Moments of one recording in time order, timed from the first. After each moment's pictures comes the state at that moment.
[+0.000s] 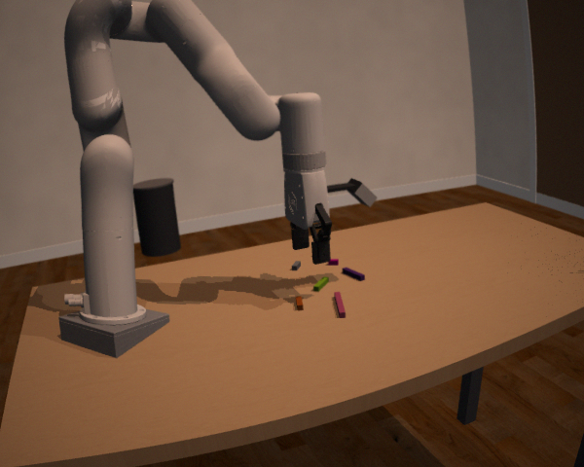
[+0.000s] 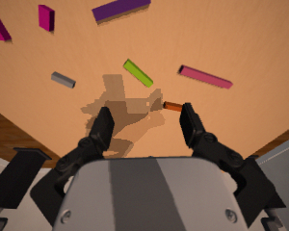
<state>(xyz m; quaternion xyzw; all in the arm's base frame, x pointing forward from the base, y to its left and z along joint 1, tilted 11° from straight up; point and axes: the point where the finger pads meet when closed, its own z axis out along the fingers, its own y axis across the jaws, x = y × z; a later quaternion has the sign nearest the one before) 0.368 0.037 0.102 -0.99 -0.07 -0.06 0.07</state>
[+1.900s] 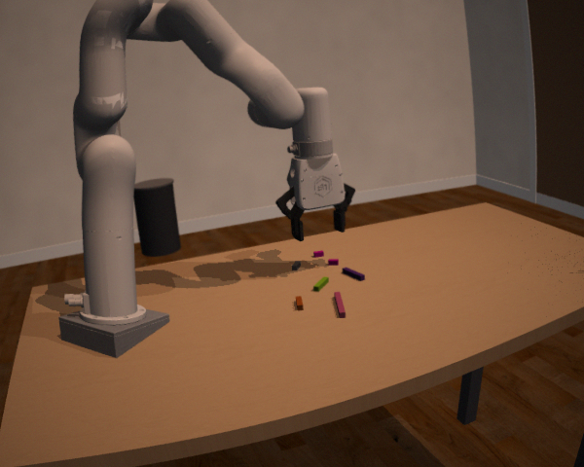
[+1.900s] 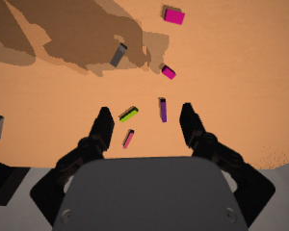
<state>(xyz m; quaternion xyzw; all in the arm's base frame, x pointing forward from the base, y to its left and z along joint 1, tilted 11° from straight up) 0.410 0.126 0.127 -0.63 -0.77 -0.09 0.00</state>
